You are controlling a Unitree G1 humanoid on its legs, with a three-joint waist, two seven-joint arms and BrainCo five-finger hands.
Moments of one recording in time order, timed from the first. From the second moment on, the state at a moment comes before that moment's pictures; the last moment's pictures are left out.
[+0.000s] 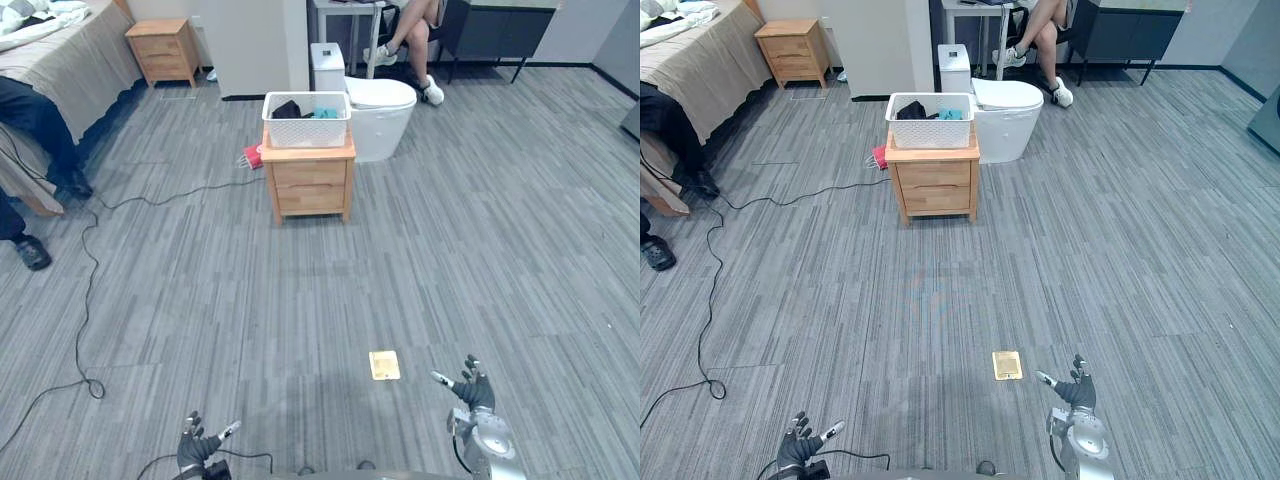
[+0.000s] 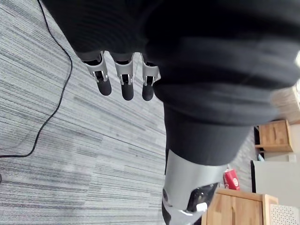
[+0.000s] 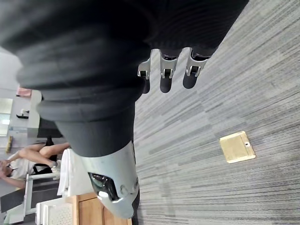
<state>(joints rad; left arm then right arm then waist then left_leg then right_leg) 0.31 0.06 0.21 0.68 -0.15 -0.17 0.15 0.14 -0.06 -0.20 0.58 0.11 -0.11 -0.14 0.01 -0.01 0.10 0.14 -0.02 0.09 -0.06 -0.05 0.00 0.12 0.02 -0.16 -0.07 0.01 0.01</state>
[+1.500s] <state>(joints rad) 0.19 0.07 0.13 0.50 -0.15 -0.18 0.16 0.04 -0.12 -0.16 0.60 0.11 -0.10 -0.13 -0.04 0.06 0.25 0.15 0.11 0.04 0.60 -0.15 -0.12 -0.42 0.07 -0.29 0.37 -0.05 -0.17</state>
